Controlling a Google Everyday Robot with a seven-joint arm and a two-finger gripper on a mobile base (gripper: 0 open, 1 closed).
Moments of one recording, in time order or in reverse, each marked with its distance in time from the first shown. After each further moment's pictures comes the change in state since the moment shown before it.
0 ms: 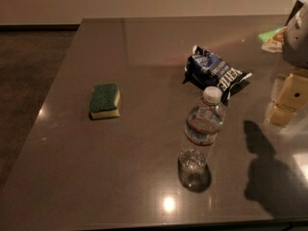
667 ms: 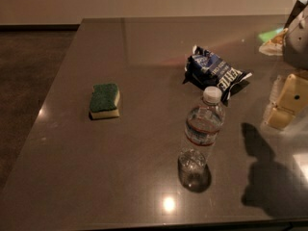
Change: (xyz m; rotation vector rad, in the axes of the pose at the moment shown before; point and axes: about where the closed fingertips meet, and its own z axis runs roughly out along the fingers) arm -0.006 0.008 -0.001 -0.028 -0.059 0.012
